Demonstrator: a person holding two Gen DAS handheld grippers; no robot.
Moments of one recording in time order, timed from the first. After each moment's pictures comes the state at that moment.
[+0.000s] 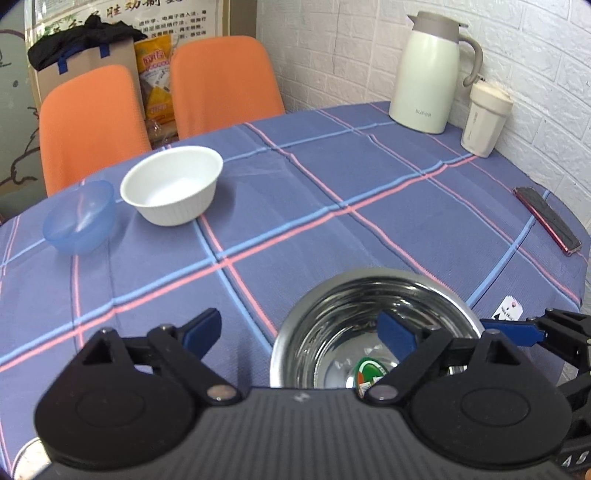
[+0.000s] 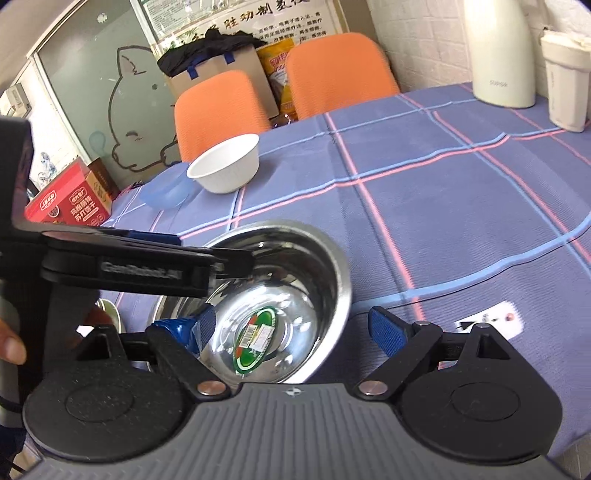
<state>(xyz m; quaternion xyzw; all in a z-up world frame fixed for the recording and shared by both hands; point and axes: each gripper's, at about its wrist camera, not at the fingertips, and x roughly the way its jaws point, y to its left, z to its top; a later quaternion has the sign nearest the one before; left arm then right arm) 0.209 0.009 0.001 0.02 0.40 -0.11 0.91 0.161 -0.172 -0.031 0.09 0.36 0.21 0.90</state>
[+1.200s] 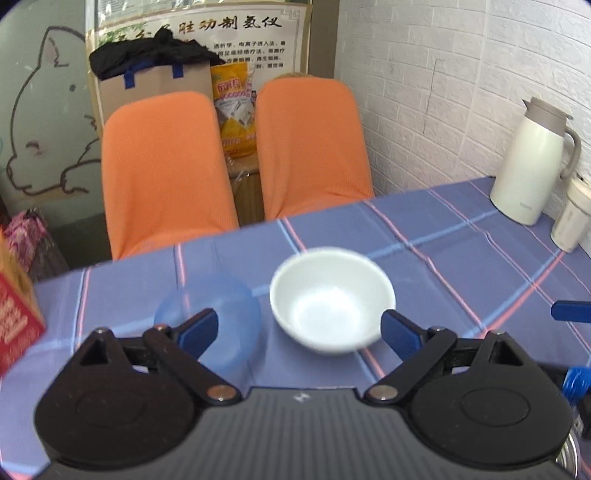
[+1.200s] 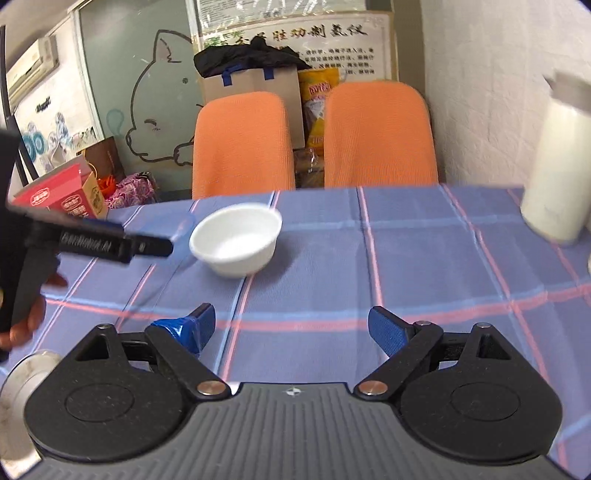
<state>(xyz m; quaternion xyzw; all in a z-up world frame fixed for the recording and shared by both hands) 0.326 0.131 0.054 0.00 0.35 -0.03 0.94 0.262 -0.115 0.032 -0.03 0.31 0.25 0.92</state>
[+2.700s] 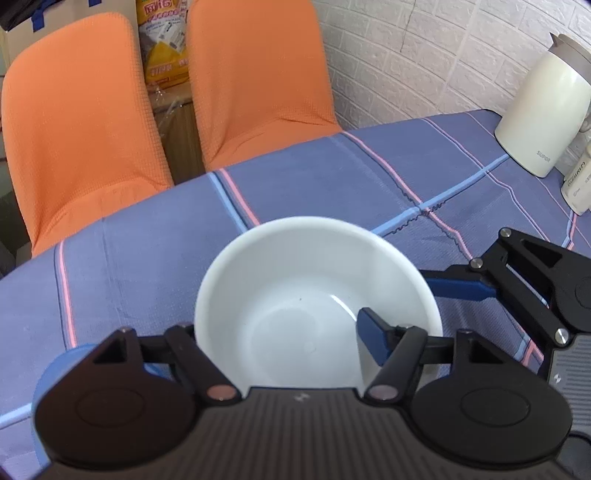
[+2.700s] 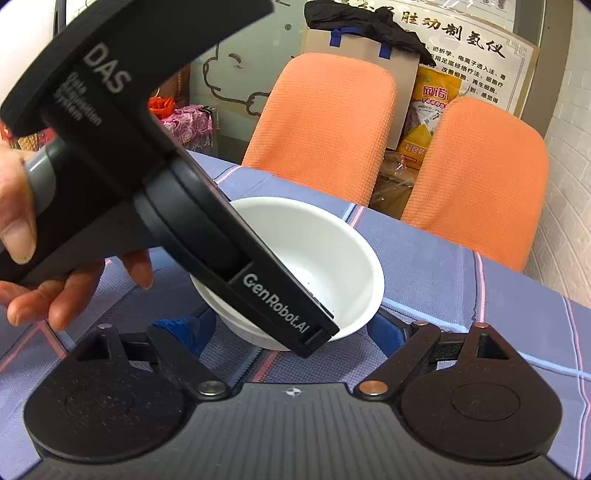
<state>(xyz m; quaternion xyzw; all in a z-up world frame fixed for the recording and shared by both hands) 0.455 0.122 -0.026 0.00 0.47 -0.12 0.87 0.371 -0.005 -0.025 -0.19 0.30 0.36 0.86</state>
